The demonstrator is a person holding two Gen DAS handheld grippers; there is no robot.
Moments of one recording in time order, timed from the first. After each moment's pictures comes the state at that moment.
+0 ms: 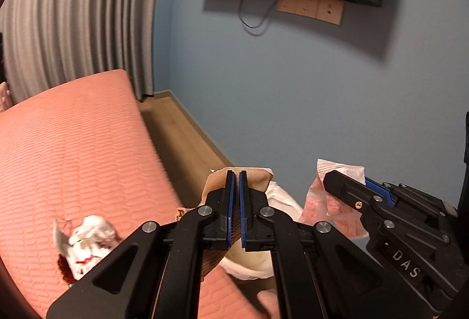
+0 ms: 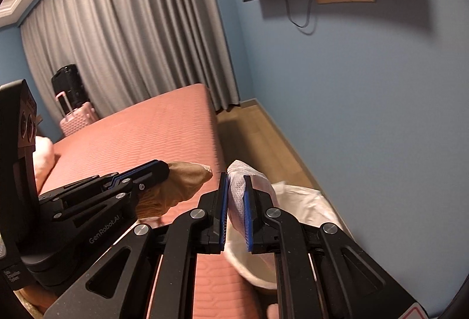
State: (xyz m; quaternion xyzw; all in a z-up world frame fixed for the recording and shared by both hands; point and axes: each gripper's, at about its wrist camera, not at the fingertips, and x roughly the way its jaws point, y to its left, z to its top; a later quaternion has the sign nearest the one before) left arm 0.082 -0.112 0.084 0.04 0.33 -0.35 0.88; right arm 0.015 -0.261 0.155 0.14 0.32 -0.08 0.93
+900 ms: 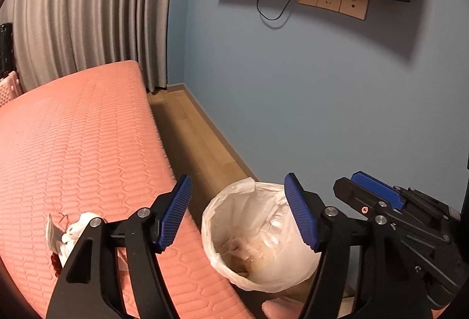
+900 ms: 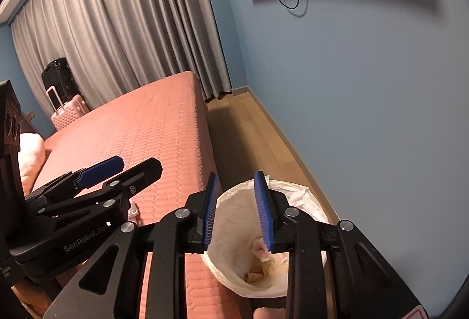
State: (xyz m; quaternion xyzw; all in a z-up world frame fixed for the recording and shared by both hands) left arm 0.099 -0.123 0.062 0.03 0.34 -0.30 0.89; right arm 0.047 -0.286 0.116 0.14 0.35 -0.09 0.92
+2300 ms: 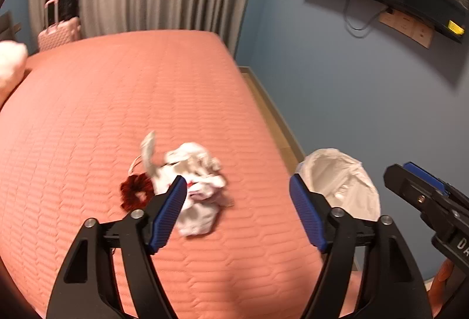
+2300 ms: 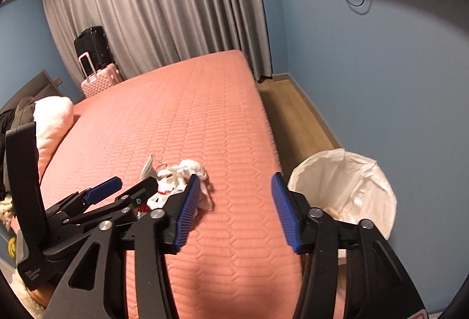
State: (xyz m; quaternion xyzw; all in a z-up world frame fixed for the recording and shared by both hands) left arm 0.077 0.051 0.020 -0.04 0.38 -0.16 0.91; right arm 0.023 -0.120 0.107 0.11 0.37 -0.01 0.92
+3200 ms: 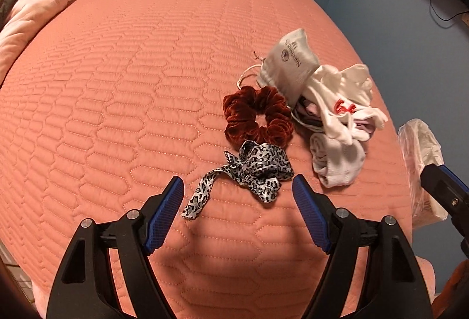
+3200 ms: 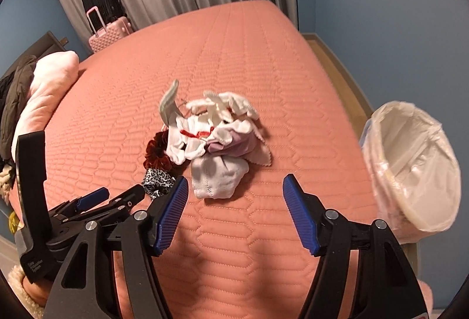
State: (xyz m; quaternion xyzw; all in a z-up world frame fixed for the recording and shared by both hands) left arm 0.106 0.165 -0.105 -0.06 0.50 -0.04 0.86; right arm 0.087 -0.024 -0.017 0.09 0.46 0.03 0.88
